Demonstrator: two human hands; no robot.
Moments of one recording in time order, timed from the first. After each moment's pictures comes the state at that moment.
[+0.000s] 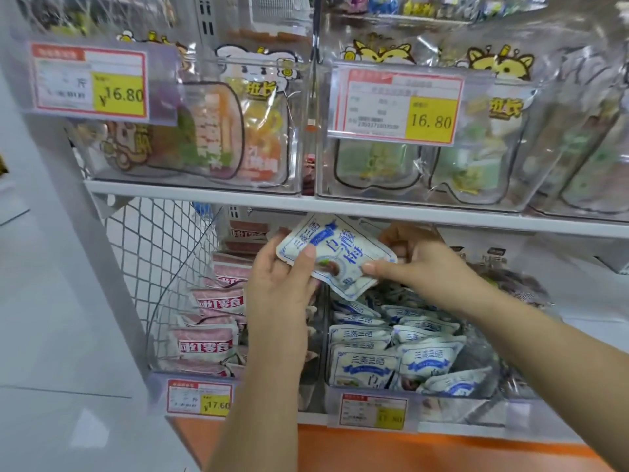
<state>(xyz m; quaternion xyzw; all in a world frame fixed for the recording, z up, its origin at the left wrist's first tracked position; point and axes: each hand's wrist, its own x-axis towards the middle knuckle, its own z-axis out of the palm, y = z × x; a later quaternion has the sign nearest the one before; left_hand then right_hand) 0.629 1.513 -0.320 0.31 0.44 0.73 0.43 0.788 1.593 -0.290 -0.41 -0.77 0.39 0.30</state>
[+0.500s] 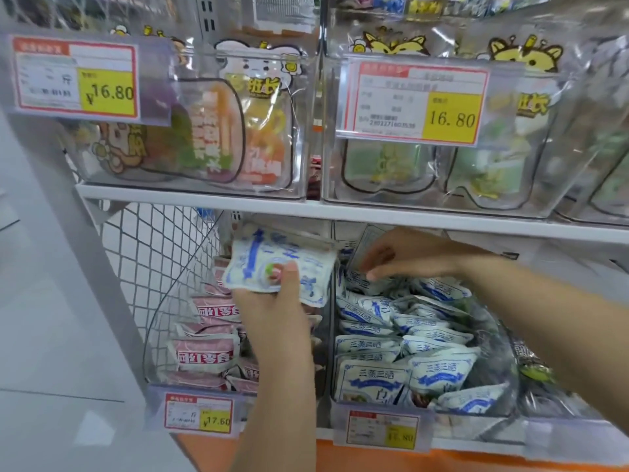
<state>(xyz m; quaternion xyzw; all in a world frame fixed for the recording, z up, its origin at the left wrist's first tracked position) 0.627 1.532 -0.343 0.17 0.54 0.76 0.32 0.776 1.649 -0.282 -0.43 -0.86 0.28 0.00</state>
